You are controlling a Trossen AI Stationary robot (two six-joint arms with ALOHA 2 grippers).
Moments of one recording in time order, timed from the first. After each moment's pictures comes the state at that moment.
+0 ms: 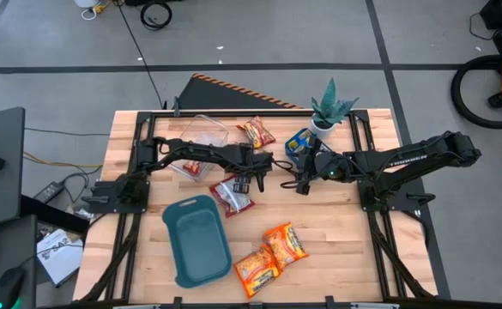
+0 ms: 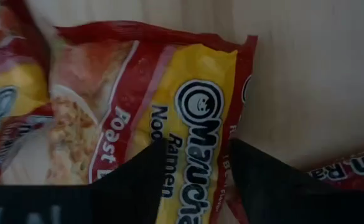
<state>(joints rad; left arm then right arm) 0.12 2.14 1.57 -0.78 -0.32 0.30 0.06 1.11 0.67 -0.10 0.48 -0.08</state>
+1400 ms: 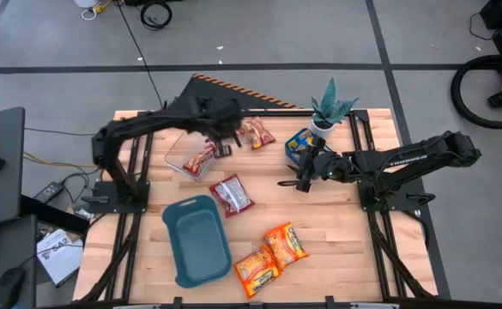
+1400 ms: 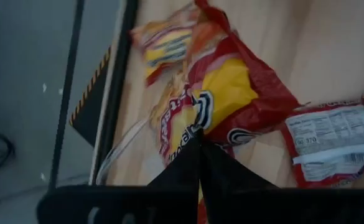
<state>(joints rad) 0.29 1.74 1.80 -1.22 -0.30 0.16 0.06 1.11 0.67 -0.17 0.56 -0.03</state>
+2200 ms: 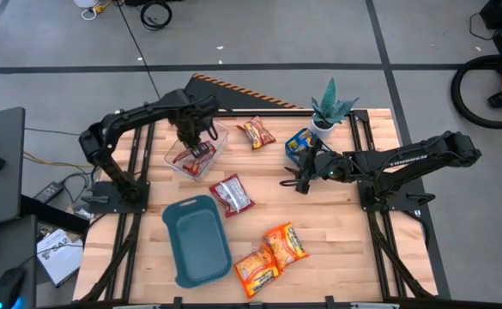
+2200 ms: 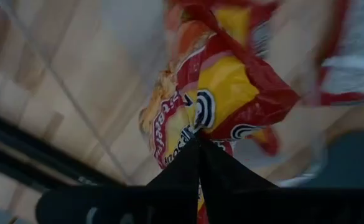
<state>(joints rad) 0.57 1.66 1.44 -1.37 -0.06 -0.07 0.06 1.11 0.67 -0.11 0.50 -0.03</state>
